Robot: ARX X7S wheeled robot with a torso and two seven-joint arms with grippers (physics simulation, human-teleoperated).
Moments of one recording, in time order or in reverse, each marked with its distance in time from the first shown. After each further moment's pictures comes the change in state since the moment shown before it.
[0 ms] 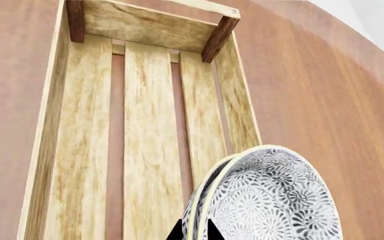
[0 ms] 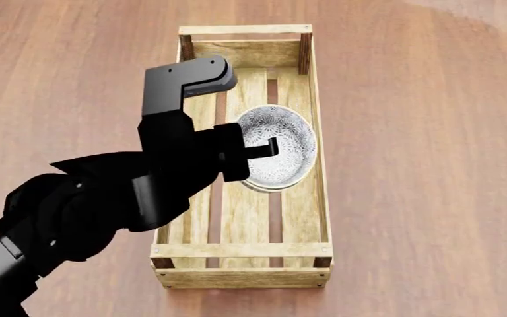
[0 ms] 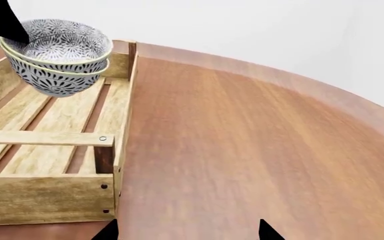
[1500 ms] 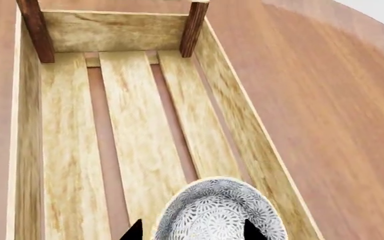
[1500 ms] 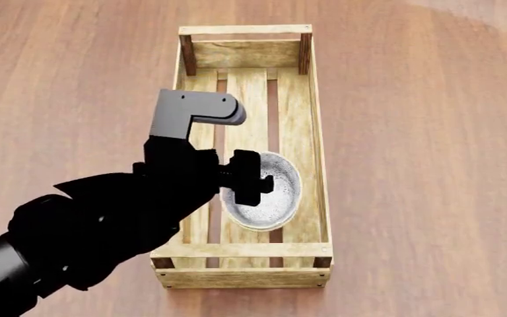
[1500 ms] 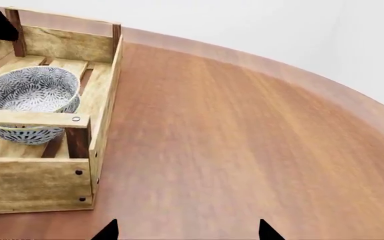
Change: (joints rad) left arm -0.018 0.003 0.441 -0.093 -0.112 0.217 0.253; right arm 0.037 -0.012 0.003 0.093 0.009 -0.009 0.007
